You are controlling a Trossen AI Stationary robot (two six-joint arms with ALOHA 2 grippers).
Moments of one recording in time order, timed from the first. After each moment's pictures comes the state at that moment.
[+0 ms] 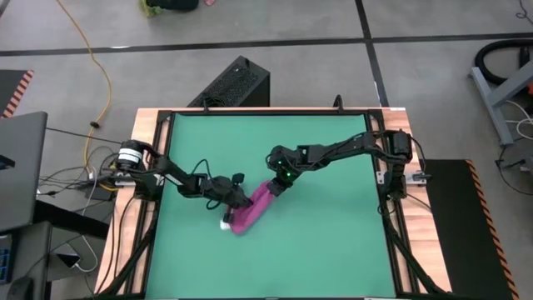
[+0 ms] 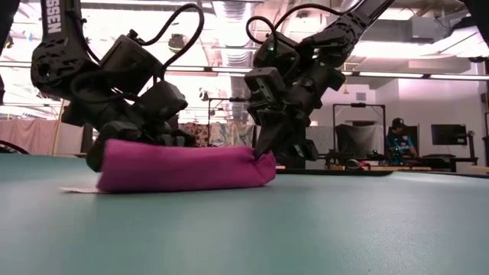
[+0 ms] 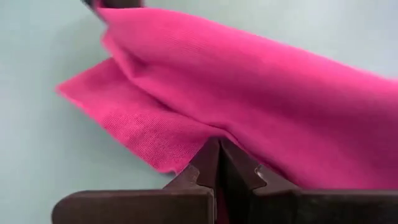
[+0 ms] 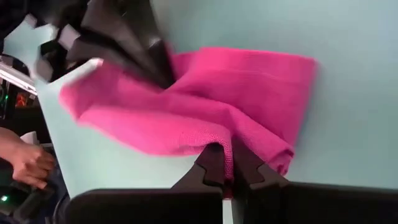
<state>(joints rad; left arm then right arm) -0.05 1.83 0.42 0.77 0.09 0.13 -0.15 1.85 1.11 -0.16 -0.42 0.72</state>
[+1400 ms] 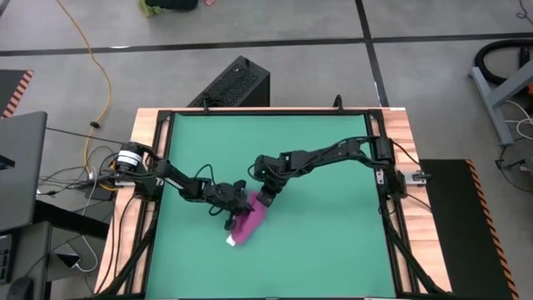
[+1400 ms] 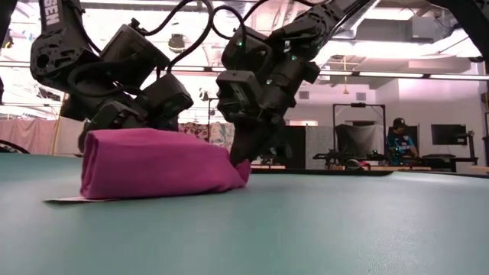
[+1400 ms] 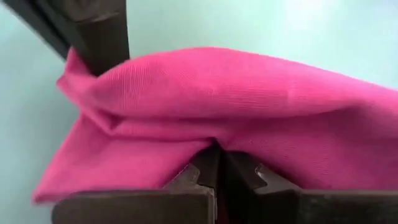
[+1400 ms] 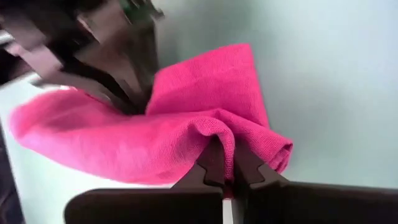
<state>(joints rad) -0.12 1.82 0.48 0.69 0.09 -0.05 -0.07 2.02 1.37 -0.34 -0.34 0.55</state>
